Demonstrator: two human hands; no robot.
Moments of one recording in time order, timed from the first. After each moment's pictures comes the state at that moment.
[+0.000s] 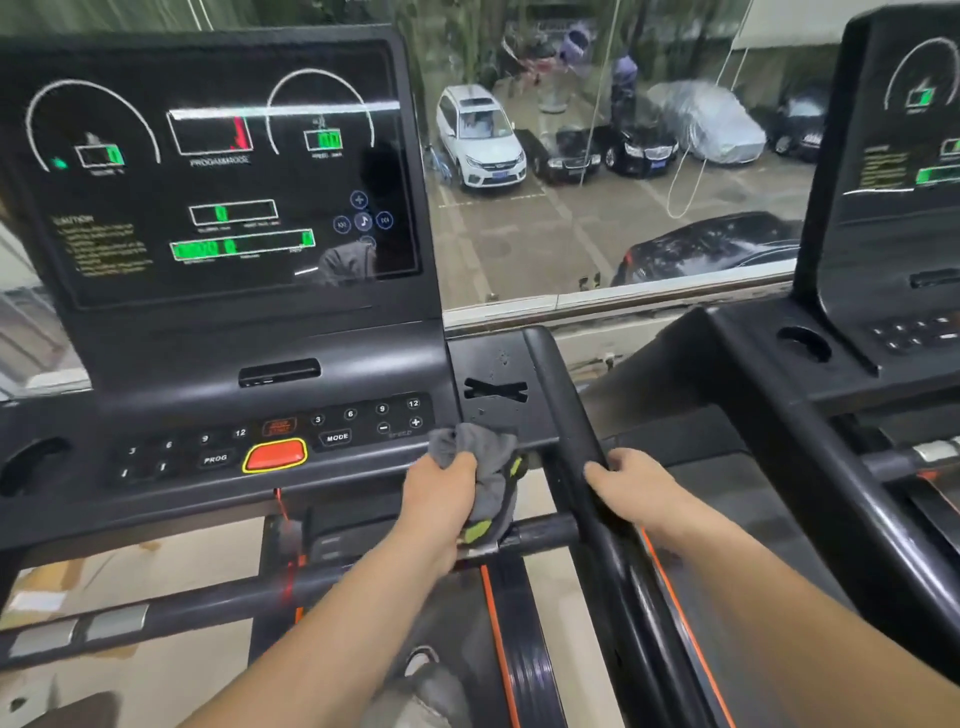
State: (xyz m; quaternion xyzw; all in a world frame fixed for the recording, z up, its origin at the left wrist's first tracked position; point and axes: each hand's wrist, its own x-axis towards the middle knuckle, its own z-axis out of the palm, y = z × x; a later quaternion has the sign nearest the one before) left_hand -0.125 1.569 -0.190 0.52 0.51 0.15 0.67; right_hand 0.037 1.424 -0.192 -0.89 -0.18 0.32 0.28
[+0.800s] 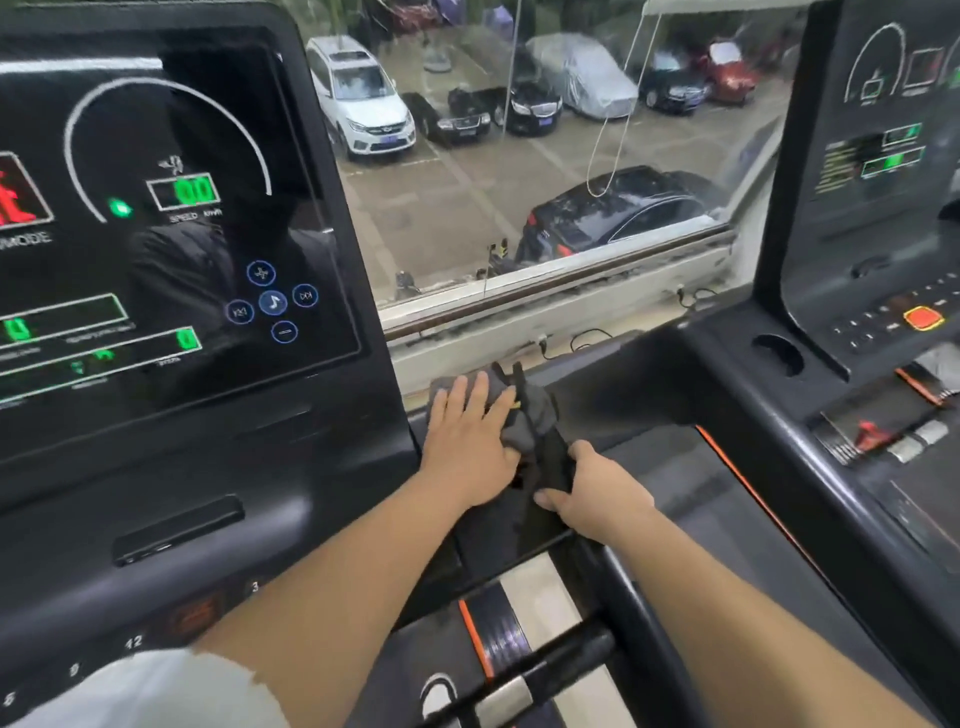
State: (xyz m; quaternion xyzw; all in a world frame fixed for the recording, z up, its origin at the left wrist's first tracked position) left_hand 0.051 1.718 -0.234 0.98 0.12 -0.09 0.14; right_hand 0.099 1.544 -0.212 -0.95 -0.15 0.27 0.10
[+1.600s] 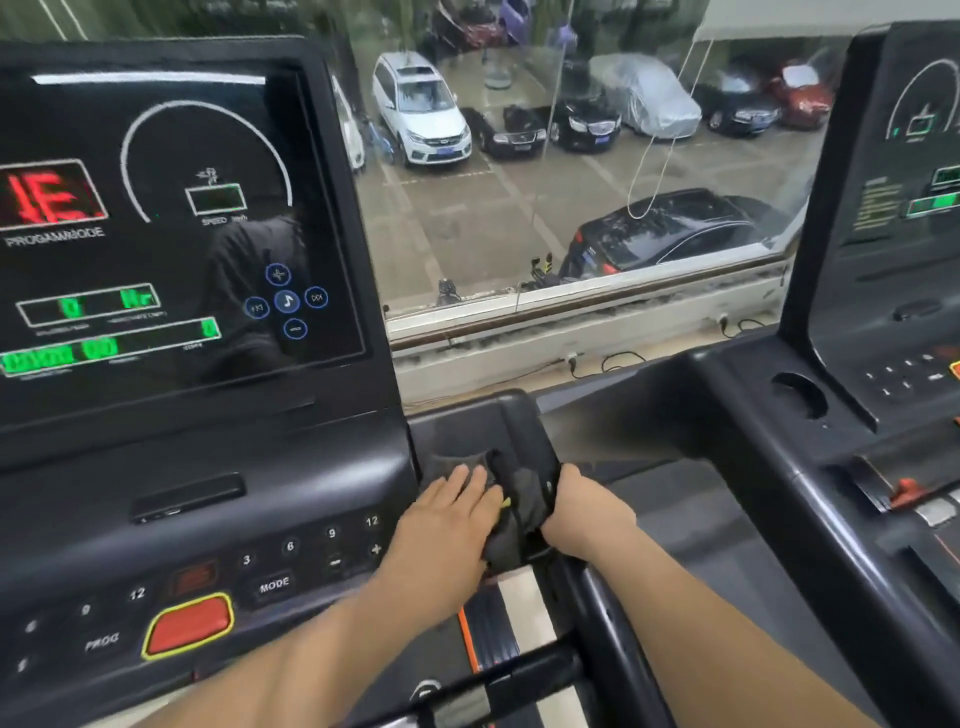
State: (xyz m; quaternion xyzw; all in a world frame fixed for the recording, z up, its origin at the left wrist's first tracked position) left_hand -0.031 1.669 -0.228 0.99 0.09 -0.09 0.06; right_hand 0.111 1.539 -0.211 -0.93 -0.20 0.31 0.03
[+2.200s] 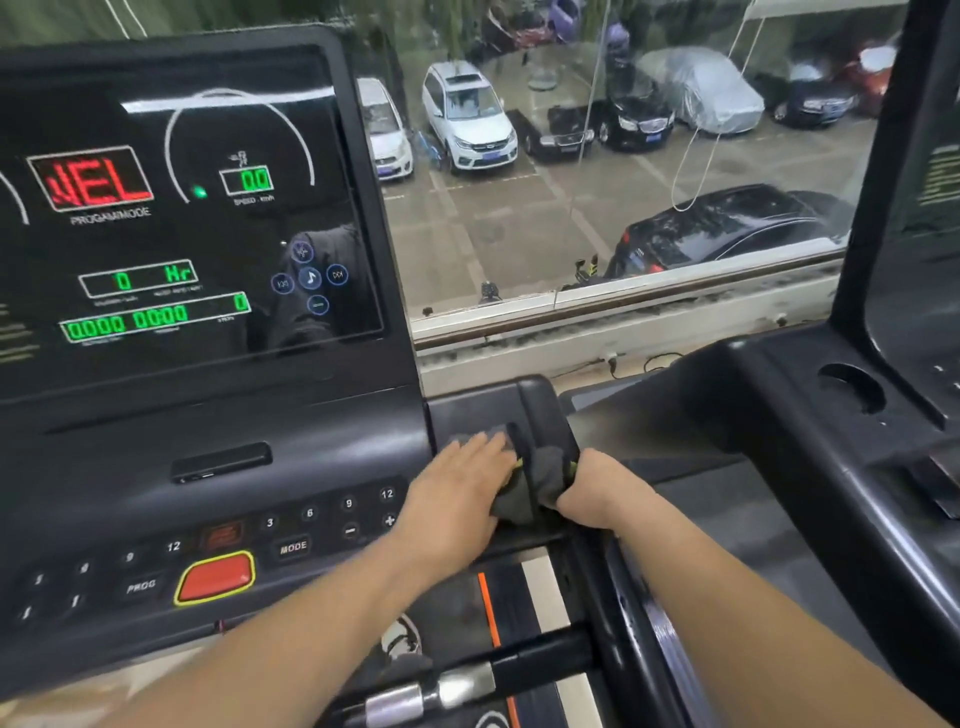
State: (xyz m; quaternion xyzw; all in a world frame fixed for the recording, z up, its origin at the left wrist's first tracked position) left_hand -0.023 1.670 -0.238 0.99 0.13 0.01 0.10; right_hand 0.133 1.537 -0.222 -0.90 -0.22 0.36 0.08
